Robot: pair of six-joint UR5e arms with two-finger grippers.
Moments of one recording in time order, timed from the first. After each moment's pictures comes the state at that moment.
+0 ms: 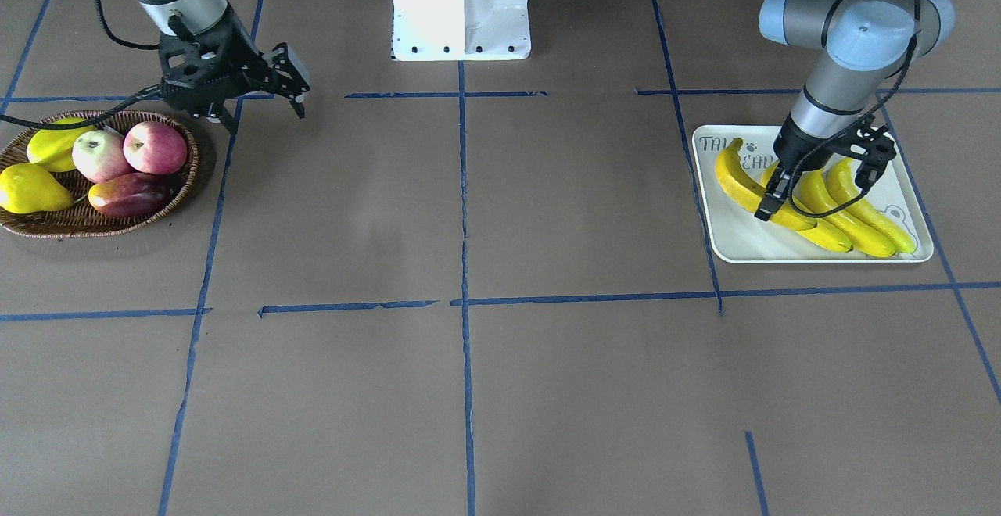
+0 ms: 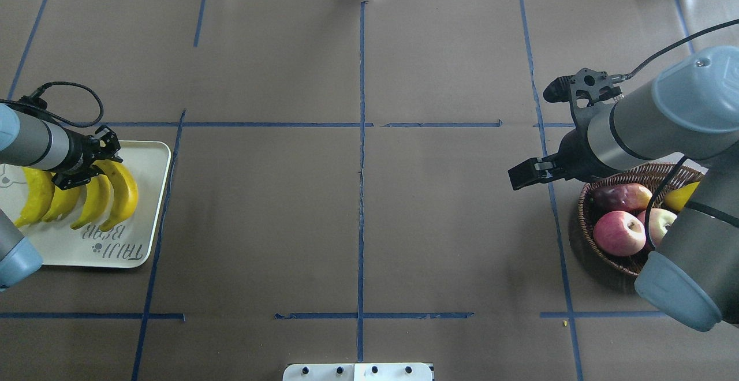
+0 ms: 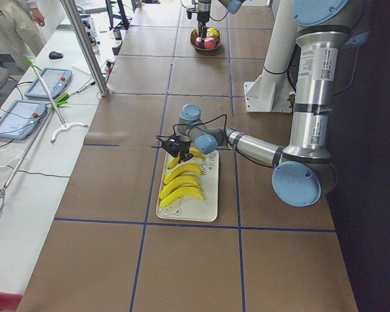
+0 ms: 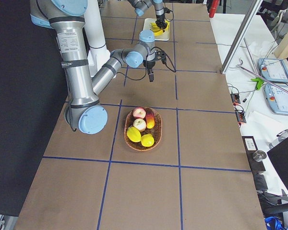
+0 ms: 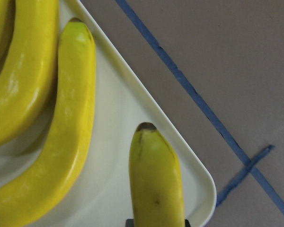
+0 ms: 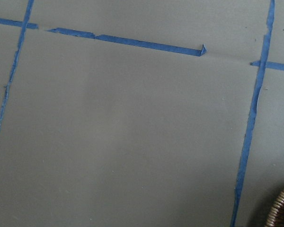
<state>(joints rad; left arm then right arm) -0.82 -1.61 -1.72 -2.11 -1.88 -1.86 0.73 -1.39 2.17 -1.57 2.04 0.86</state>
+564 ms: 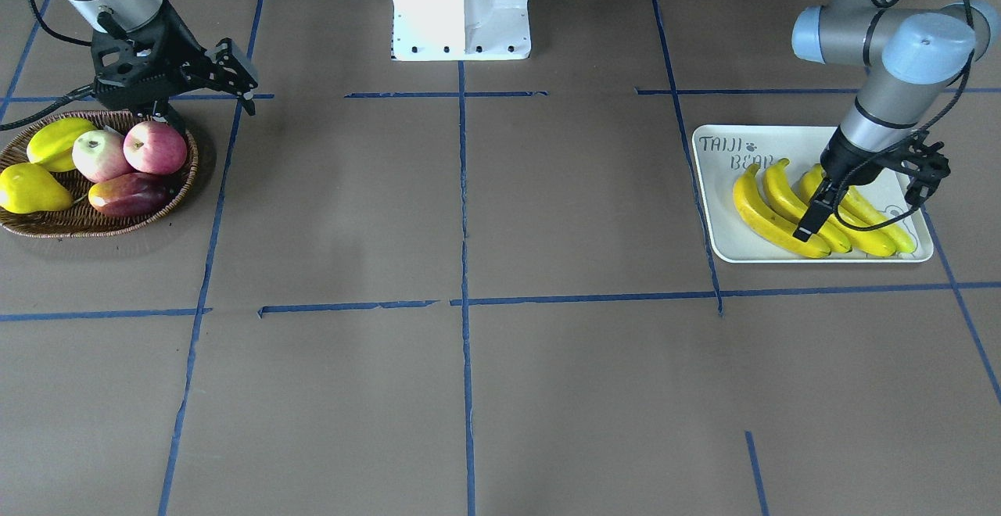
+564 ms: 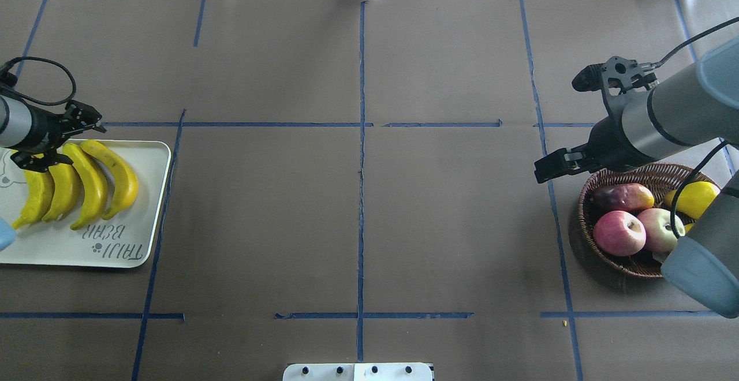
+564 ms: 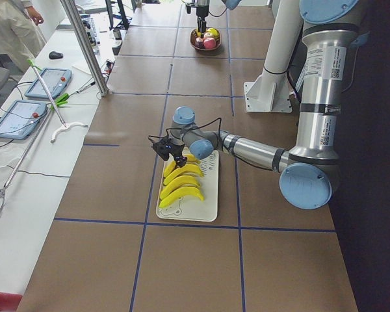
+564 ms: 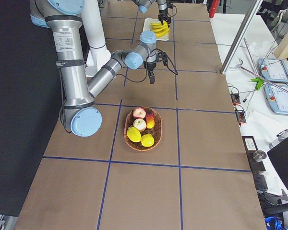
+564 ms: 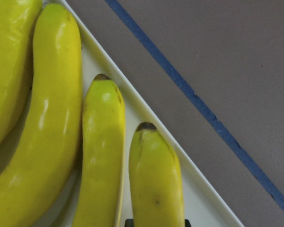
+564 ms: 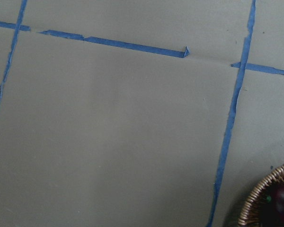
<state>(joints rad) -0.96 -1.59 -1.73 -2.14 -2.01 -1.69 0.82 -1.43 2.18 -1.58 2.12 0.78</state>
